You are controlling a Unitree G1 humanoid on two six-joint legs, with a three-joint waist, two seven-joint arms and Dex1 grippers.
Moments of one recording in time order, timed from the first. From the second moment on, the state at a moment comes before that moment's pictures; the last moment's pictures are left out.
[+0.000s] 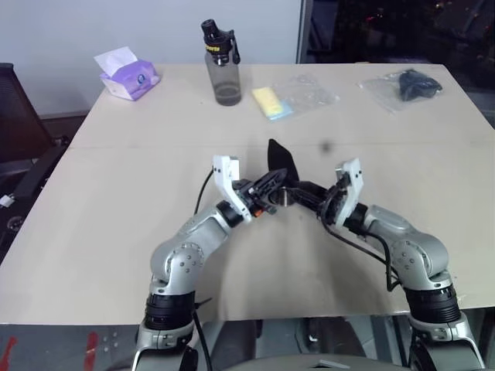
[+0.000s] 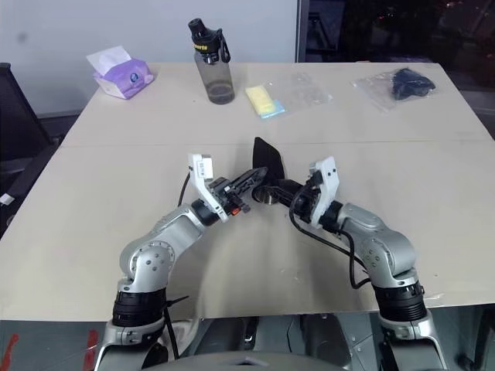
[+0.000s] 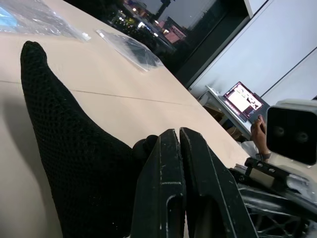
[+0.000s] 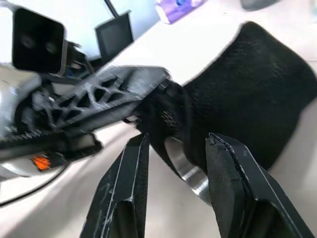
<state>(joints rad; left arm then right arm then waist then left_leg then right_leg) -0.27 0.17 0.04 -0.30 -0.82 0.71 -0.39 -0.31 -0.23 0.06 -0.29 0.69 0.75 0.52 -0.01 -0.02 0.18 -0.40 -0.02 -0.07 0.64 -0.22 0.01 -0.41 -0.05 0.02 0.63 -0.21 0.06</state>
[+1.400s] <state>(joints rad) -0.27 0.17 0.04 -0.30 -0.82 0.71 -0.39 -0.26 -0.22 0.00 -0.31 0.89 0.85 0.53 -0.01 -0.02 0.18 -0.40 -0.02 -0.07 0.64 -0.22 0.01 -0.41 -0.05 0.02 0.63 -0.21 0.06</state>
